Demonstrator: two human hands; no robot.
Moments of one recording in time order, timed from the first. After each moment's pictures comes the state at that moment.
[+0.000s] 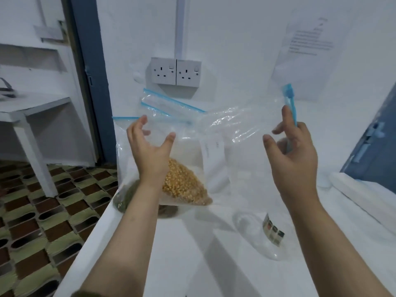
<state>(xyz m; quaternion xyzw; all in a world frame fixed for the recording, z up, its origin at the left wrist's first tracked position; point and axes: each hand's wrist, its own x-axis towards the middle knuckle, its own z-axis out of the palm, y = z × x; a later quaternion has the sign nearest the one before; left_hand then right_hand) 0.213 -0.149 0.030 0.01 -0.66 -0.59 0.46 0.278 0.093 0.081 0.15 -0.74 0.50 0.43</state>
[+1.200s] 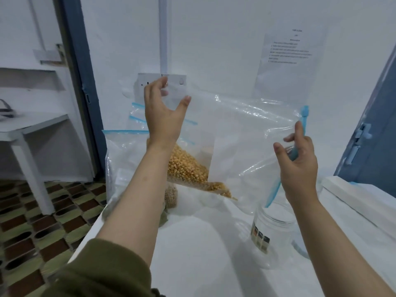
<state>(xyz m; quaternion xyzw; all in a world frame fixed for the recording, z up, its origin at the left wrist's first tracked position) 0.179 -0.096 0.126 -0.11 -0.67 -0.51 0.53 0.233 0.173 0.055 0.11 -0.71 0.54 0.44</state>
